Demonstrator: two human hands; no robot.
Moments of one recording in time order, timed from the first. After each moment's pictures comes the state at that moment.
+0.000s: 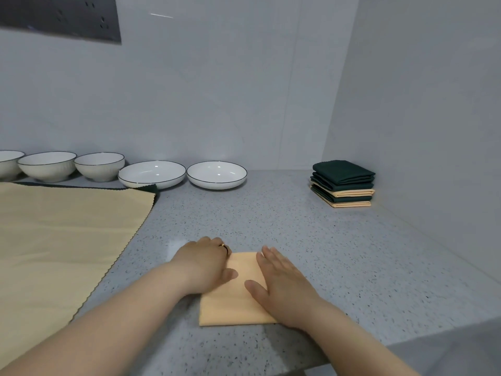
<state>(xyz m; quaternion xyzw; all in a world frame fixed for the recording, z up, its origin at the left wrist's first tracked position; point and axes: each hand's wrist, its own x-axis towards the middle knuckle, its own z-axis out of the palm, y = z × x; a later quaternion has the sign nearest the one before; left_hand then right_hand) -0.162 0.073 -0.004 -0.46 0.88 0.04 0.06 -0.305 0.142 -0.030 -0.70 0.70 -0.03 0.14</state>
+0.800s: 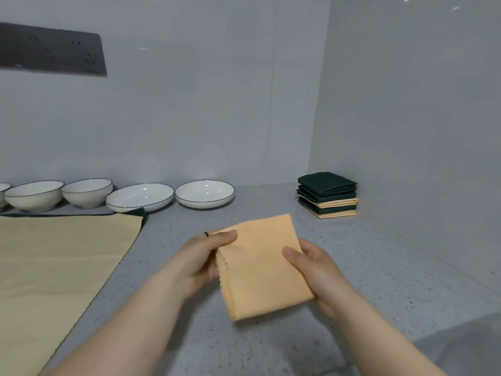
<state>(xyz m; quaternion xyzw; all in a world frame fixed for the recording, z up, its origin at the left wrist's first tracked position) -0.185 0.082 0.027 -0.33 0.46 0.75 -0.34 -0.352 0.156 0.007 -0.43 0.57 -0.56 0.42</state>
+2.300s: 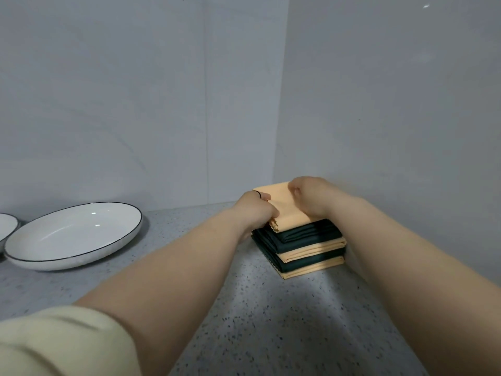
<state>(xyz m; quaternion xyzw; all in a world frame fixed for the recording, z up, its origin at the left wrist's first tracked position) -0.481 -0.127 0.036 -0.41 0.69 0.52 -0.28 -0.609 -0.103 0.056 -0.59 0.80 -0.08 -0.03</state>
